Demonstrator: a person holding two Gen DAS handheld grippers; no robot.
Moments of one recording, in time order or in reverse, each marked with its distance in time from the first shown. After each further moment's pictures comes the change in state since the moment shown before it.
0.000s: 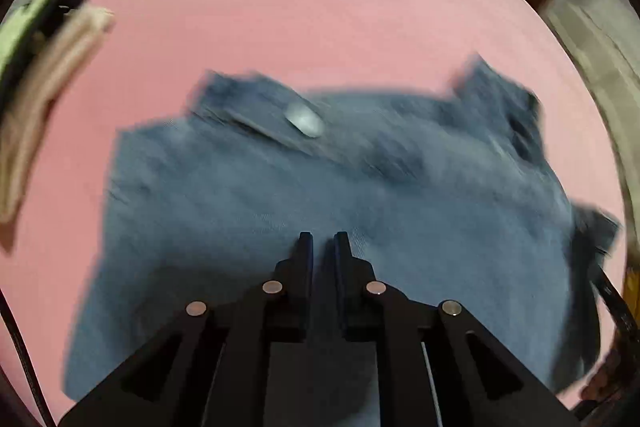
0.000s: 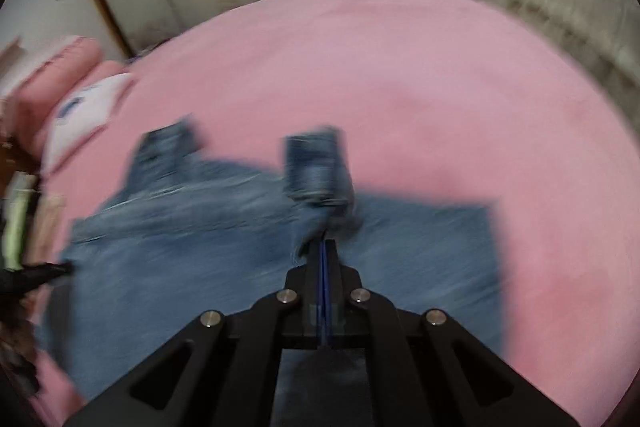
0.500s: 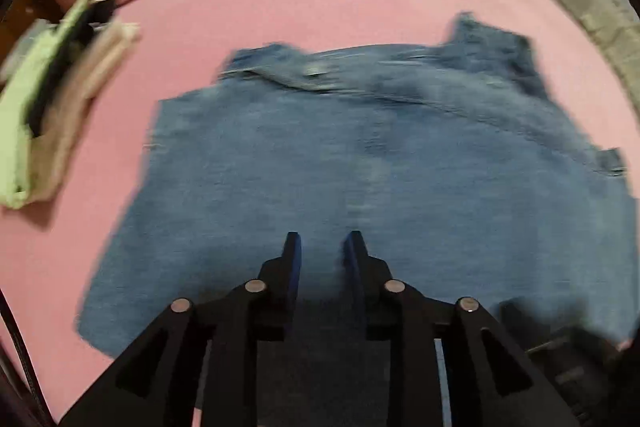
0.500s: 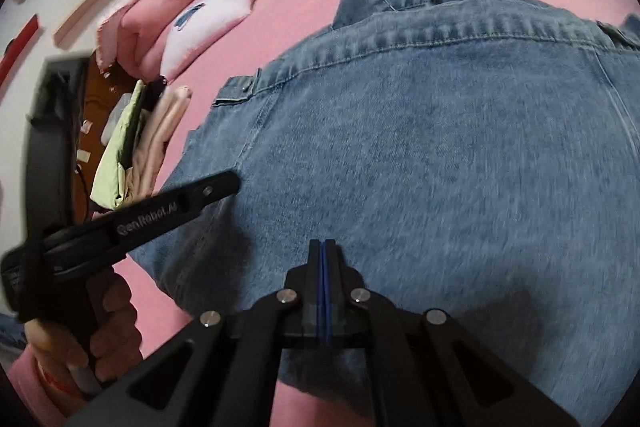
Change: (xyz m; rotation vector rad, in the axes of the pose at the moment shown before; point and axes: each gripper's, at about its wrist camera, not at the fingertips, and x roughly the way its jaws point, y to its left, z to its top) left arm -0.031 -0.019 -0.058 0.064 -0.045 0.222; right arm 0.042 0.140 -0.083 -0.114 0.252 0.402
